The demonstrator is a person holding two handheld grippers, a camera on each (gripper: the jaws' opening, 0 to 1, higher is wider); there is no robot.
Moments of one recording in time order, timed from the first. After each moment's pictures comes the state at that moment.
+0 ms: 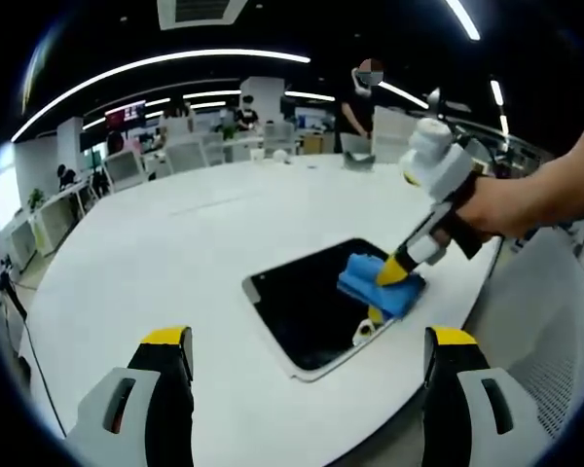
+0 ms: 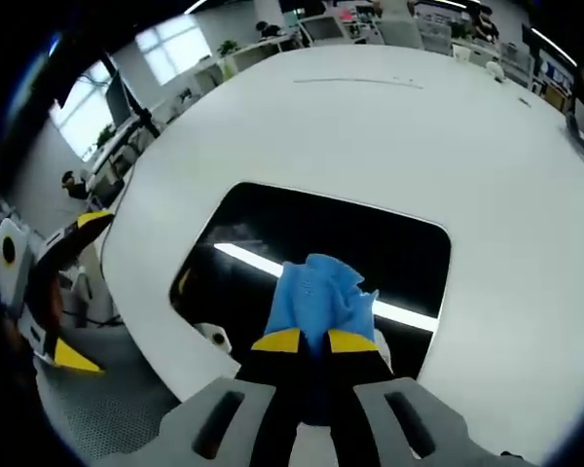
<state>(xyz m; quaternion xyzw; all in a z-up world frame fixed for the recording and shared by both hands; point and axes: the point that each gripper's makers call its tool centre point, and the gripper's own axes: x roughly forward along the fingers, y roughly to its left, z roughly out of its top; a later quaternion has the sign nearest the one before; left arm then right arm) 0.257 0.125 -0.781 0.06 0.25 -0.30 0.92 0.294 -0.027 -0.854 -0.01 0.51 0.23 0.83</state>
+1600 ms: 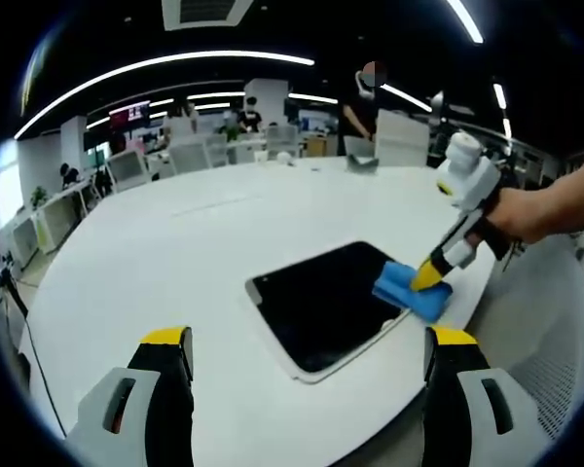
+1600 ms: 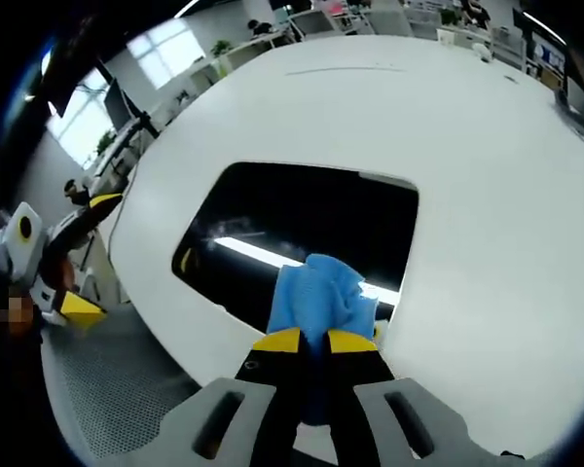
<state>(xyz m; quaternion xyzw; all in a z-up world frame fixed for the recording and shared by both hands) 0.259 0.127 -0.781 0.05 0.25 -0.29 0.92 0.266 -0.061 -0.854 0.01 0.53 0.23 0.82</state>
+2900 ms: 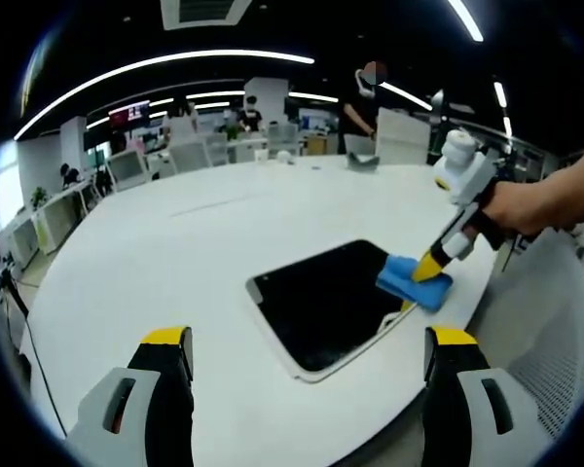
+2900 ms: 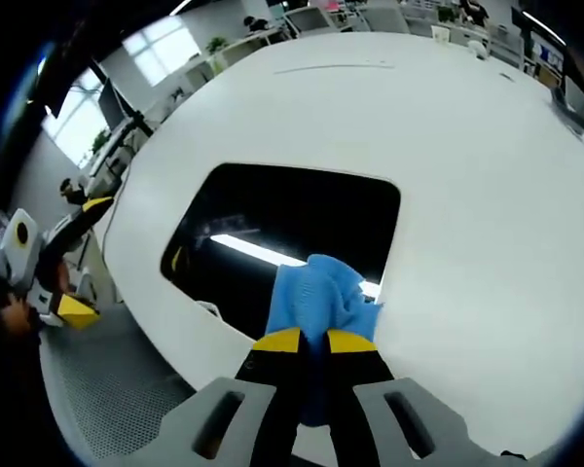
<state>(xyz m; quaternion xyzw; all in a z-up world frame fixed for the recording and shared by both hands) 0.259 0.128 -0.782 0.05 0.25 -0.29 0.92 0.276 -0.072 -0.855 0.00 0.54 0.22 0.81</state>
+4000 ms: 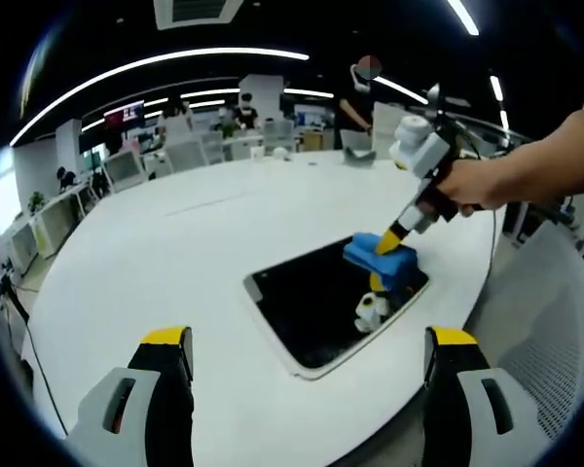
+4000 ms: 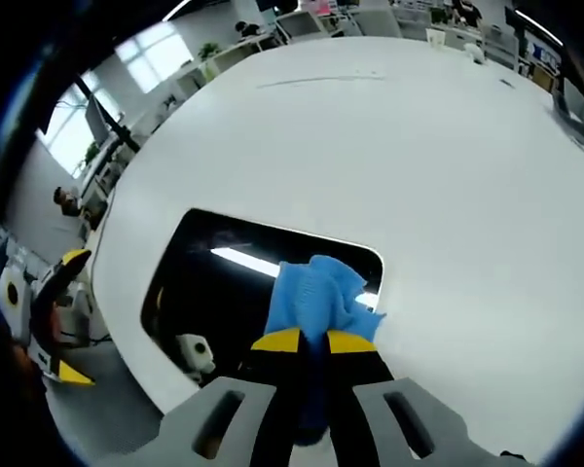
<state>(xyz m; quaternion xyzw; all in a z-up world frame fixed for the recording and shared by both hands) 0.258 0.126 -0.783 0.06 0.26 -0.30 0.92 0.346 -0.073 -0.855 0.00 0.53 0.21 0.82</state>
